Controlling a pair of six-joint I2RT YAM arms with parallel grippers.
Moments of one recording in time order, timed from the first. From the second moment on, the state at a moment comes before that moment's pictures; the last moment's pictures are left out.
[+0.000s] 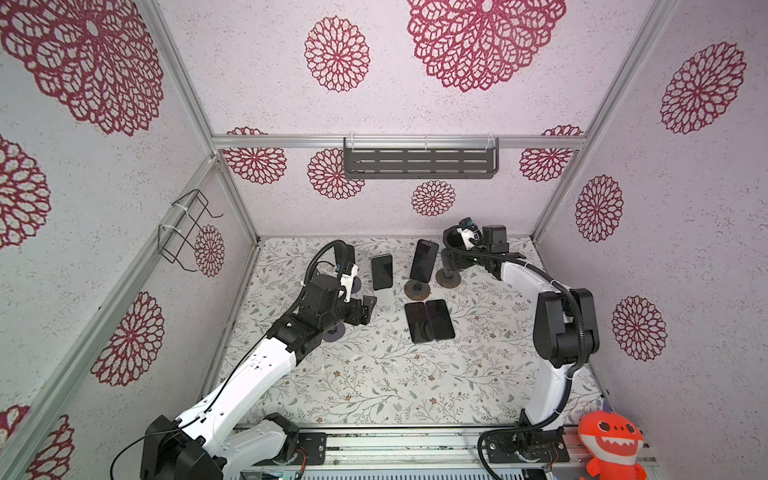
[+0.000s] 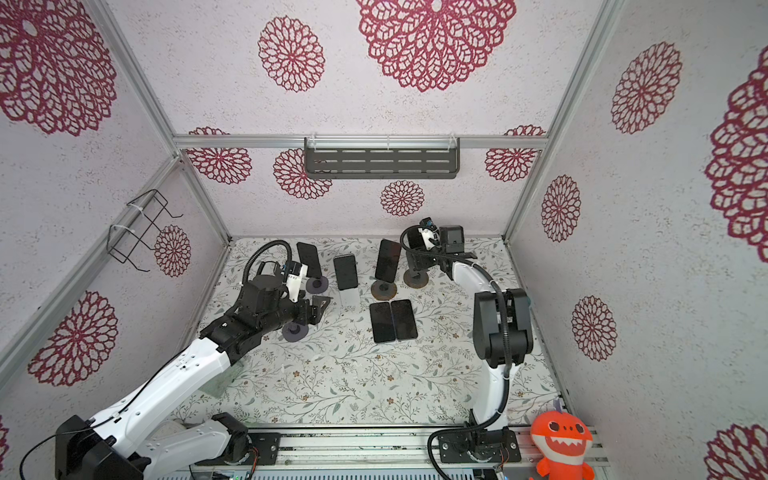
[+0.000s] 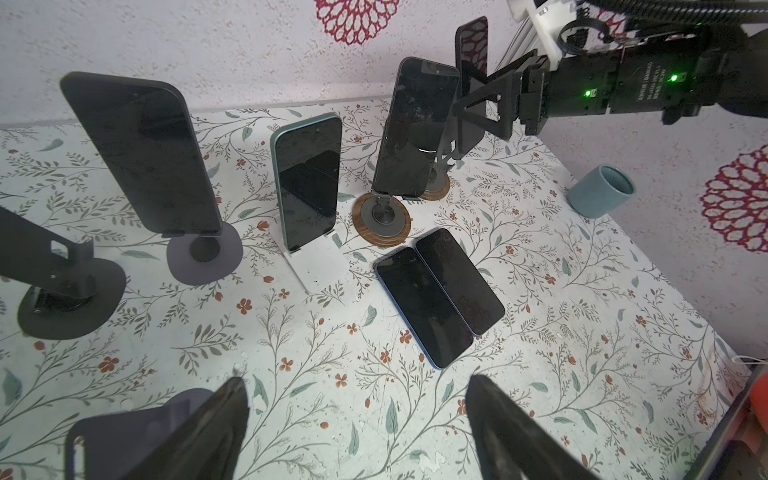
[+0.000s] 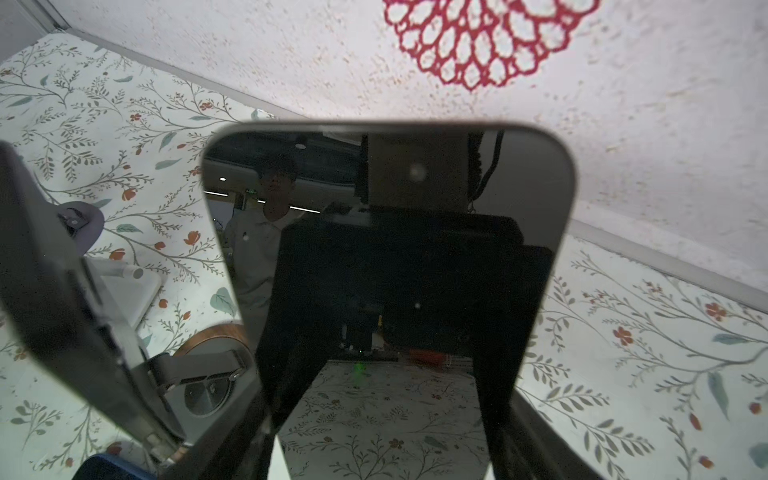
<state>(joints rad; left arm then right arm) -0.52 1.13 0.92 -0.33 0.03 -0.24 0.16 1.93 1.49 -0.17 -0.26 -0.18</state>
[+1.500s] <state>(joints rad) -0.28 1.15 1.17 -0.67 0.05 -0.14 0.27 1.78 1.31 -0.91 -0.03 0.12</state>
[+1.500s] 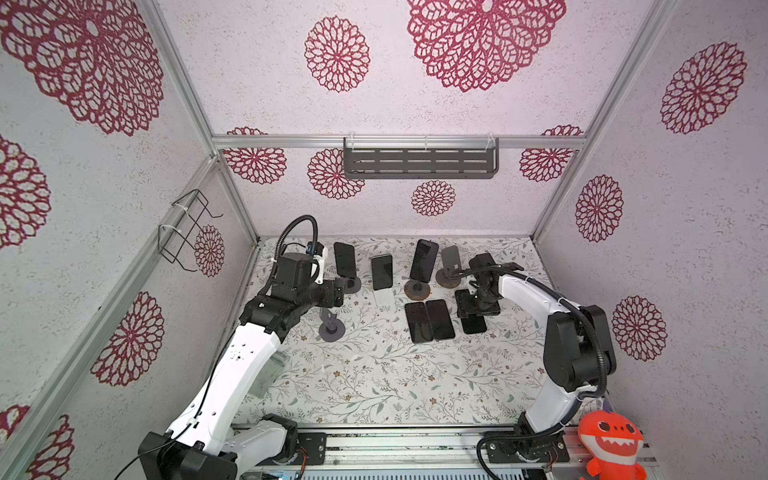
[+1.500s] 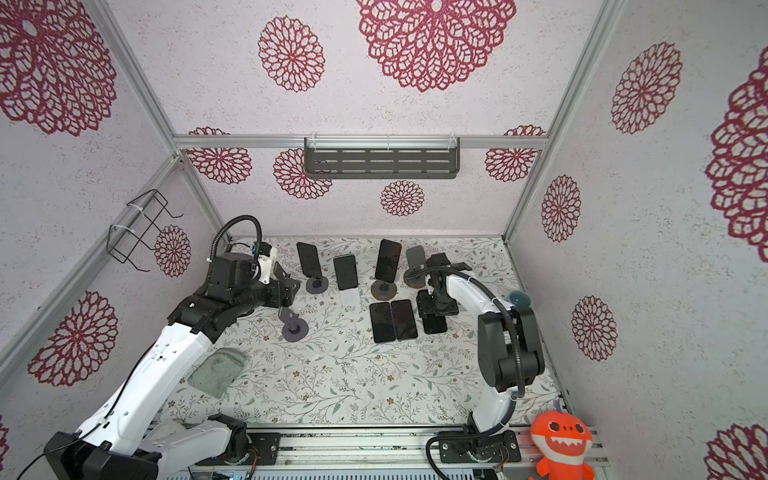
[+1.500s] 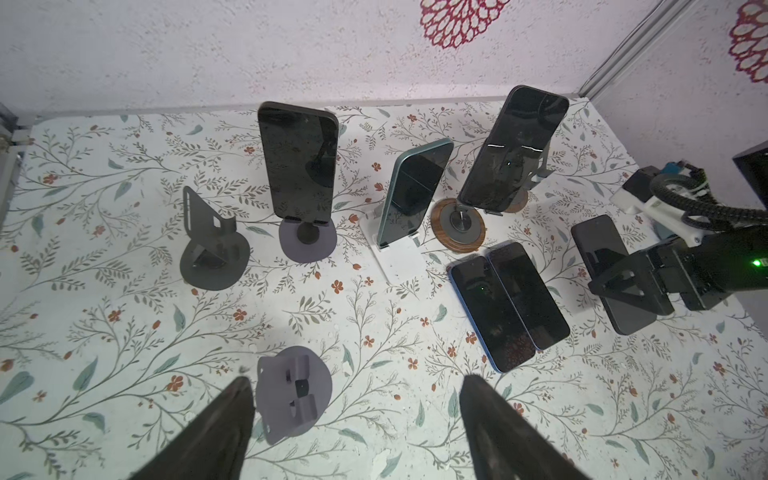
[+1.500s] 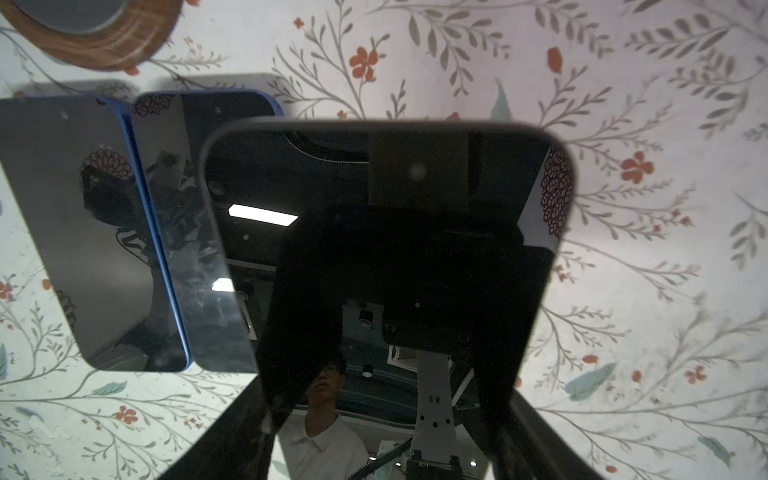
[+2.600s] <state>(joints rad) -0.18 1.12 1.11 -0.69 0.13 -0.09 0.26 1.96 1.36 -0.84 -0.07 0.07</state>
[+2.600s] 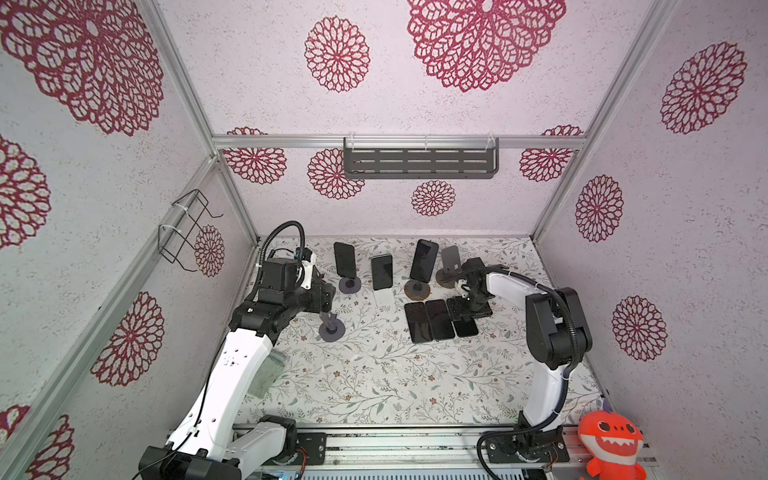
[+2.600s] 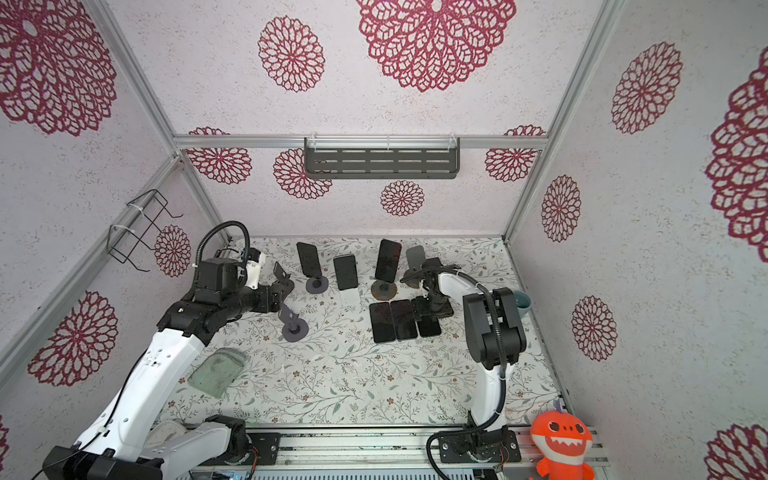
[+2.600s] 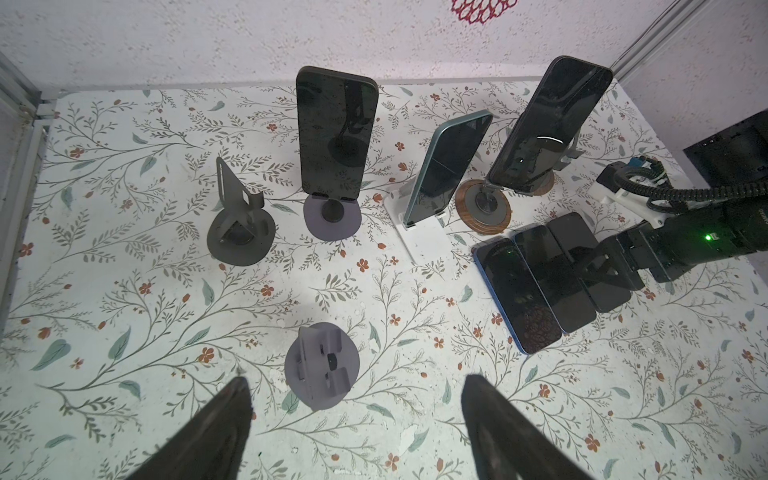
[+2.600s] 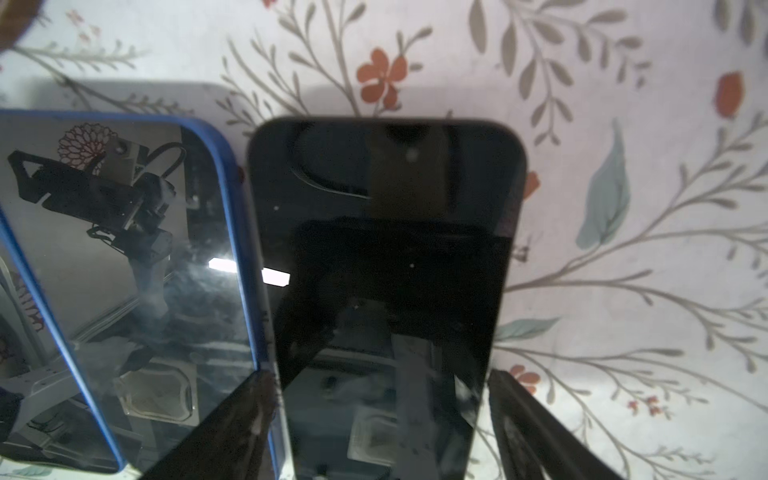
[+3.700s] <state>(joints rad) -0.18 1.11 1.11 -0.69 0.12 -0.08 0.13 1.89 1.25 -0.66 0.03 0.09</state>
